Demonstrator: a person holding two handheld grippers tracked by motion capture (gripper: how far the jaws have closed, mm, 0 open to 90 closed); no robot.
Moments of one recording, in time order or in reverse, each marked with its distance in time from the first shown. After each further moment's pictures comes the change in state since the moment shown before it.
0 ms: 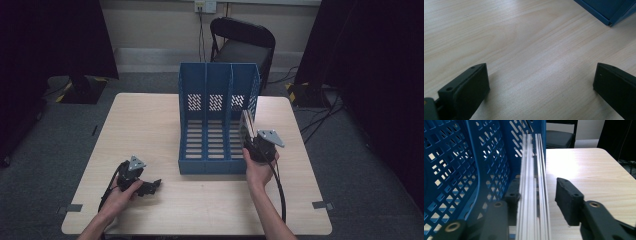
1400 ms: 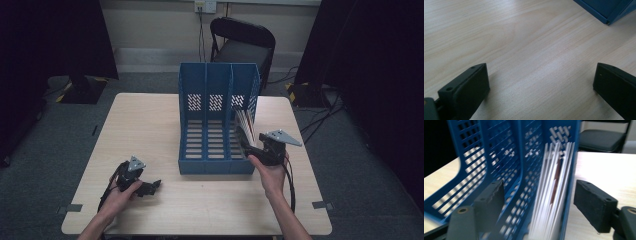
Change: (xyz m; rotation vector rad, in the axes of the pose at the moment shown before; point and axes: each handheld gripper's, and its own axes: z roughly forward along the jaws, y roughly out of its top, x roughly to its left) left arm 0.000 -0.001 -0.001 -0.001 -0.008 0.009; right arm -0.024 0.017 -0.034 0.029 0.345 -0.042
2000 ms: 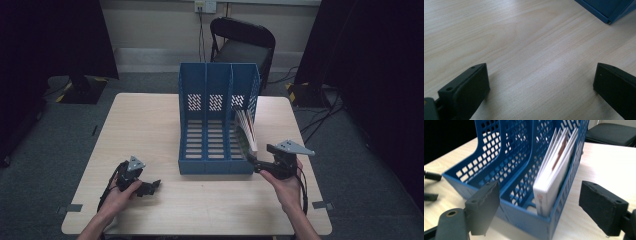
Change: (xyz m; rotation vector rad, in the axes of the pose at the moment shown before) left arm 0.002 0.000 0.000 0.000 0.001 0.001; right arm -0.009 -0.012 -0.042 0.071 0.085 -0.073
